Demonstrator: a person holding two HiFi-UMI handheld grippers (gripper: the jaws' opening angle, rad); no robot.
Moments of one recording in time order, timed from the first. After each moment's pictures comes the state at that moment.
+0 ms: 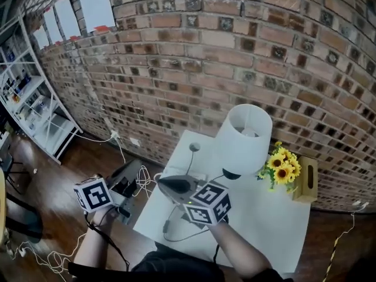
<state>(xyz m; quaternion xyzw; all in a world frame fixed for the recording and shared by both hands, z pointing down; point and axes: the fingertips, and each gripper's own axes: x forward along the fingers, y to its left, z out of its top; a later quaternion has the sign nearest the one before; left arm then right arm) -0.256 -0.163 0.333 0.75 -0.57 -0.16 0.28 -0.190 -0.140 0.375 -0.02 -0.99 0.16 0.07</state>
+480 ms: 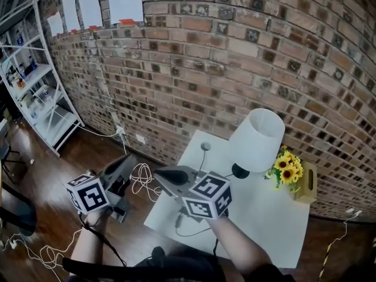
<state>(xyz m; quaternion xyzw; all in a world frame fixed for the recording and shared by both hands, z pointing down) -0.320 -0.087 0.297 0.75 -0.62 -0.14 0.21 -0.252 -0.082 0.327 -0.05 -0.99 0.11 0.06</state>
